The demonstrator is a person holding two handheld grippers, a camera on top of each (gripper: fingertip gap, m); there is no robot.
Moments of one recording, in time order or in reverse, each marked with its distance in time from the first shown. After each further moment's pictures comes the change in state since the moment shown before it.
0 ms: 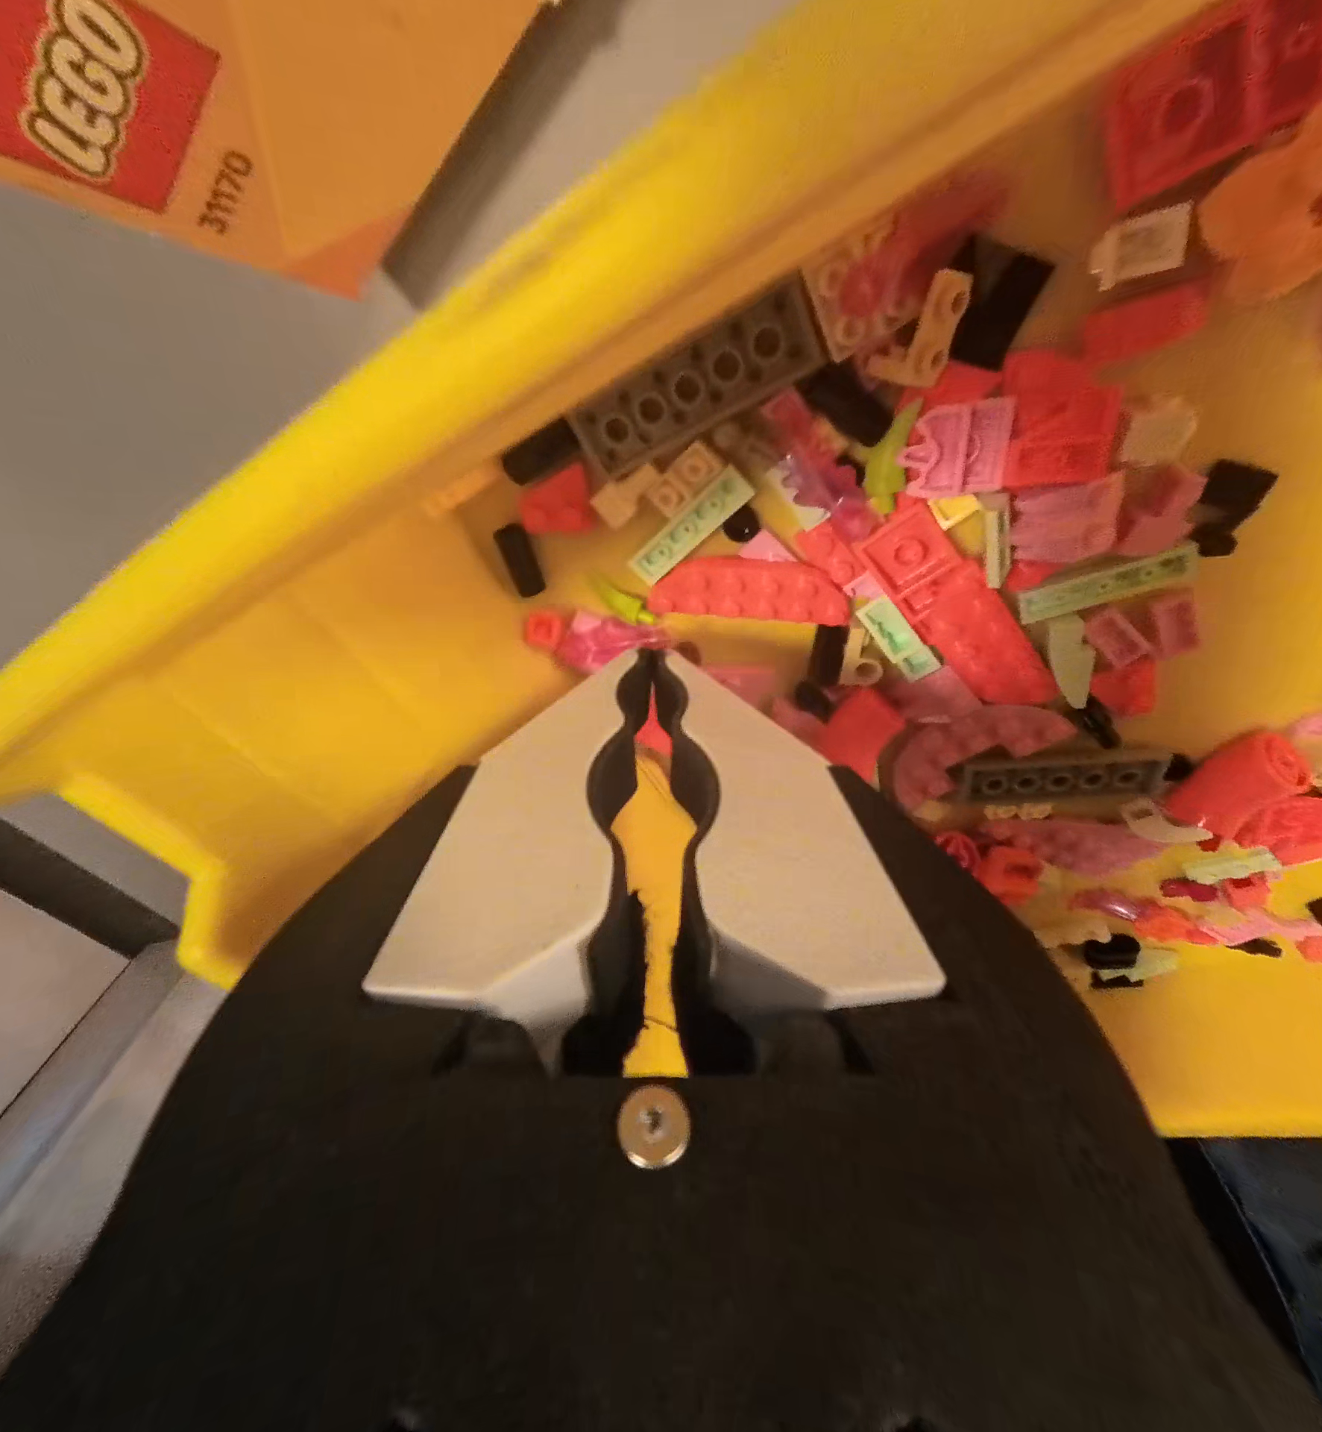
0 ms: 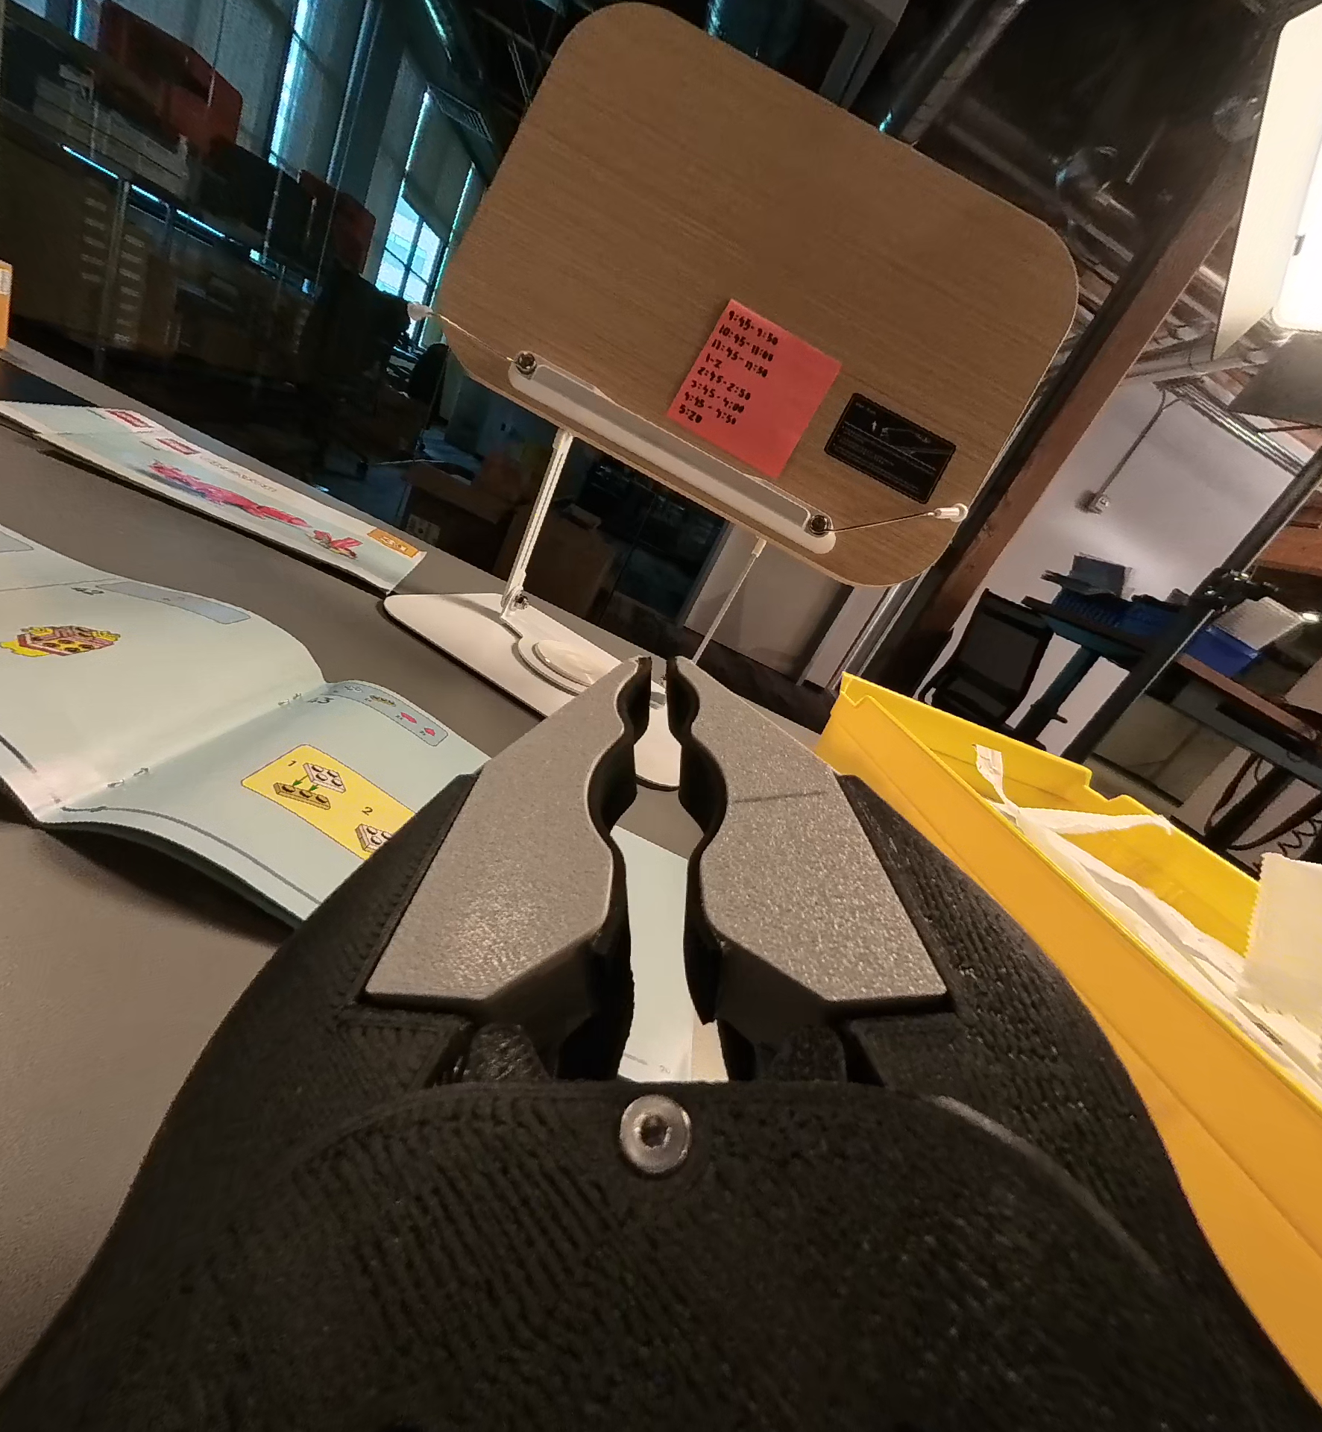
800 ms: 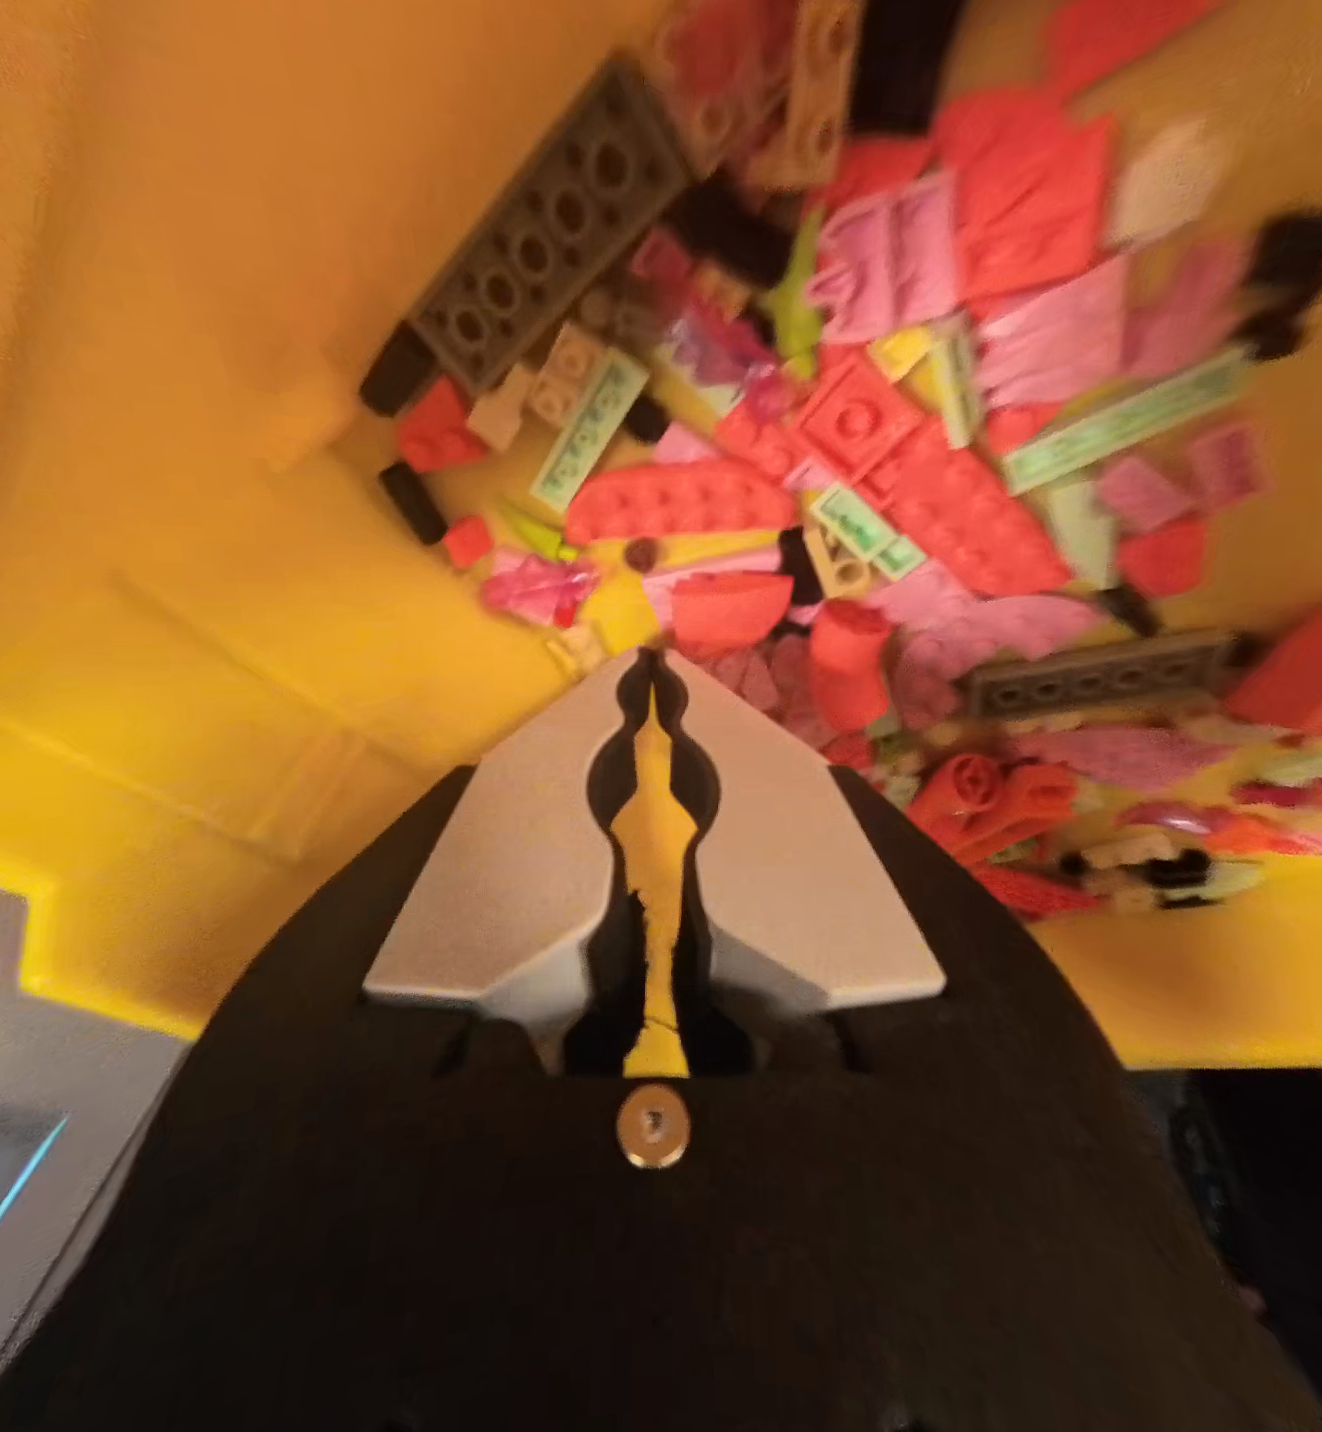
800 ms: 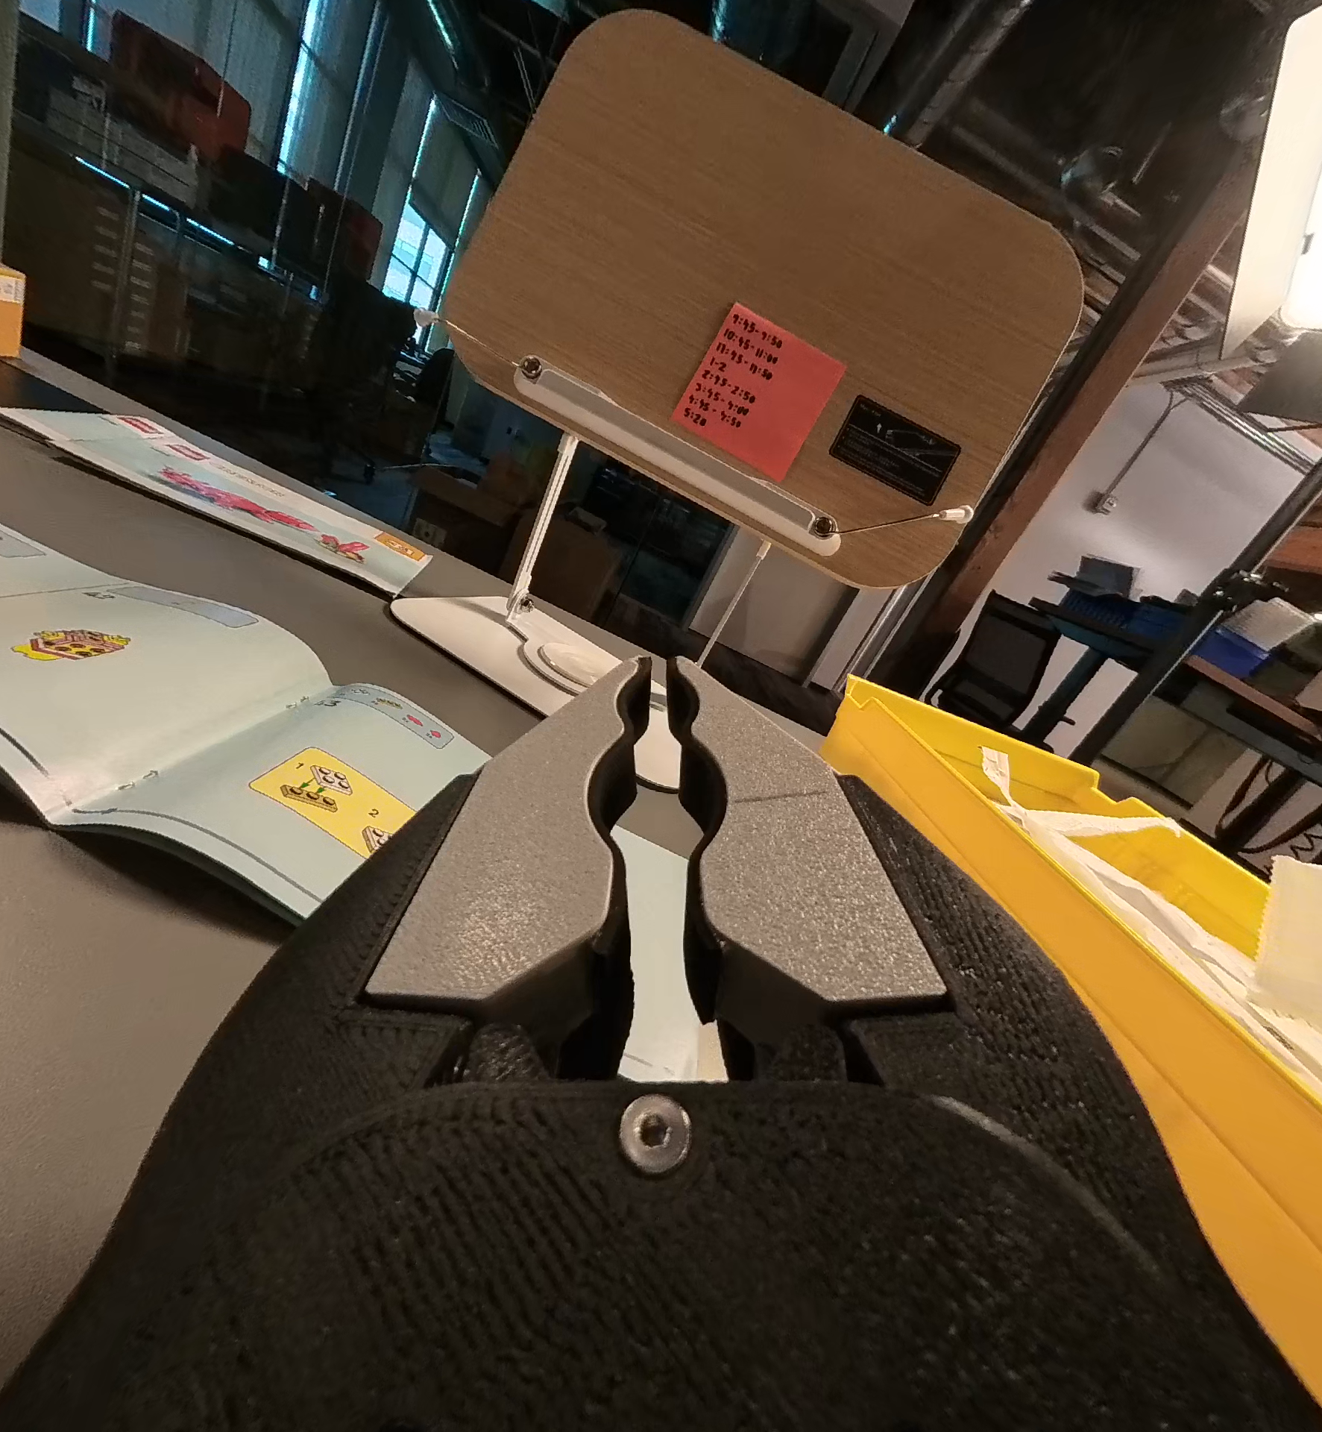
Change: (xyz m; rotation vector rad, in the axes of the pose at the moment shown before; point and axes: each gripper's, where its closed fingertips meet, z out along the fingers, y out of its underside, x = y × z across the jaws) left arm 0.013 0.022 0.005 -0.099 -0.030 0.145; right arm -0.002 -0.001 0.000 0.004 -0.007 0.006
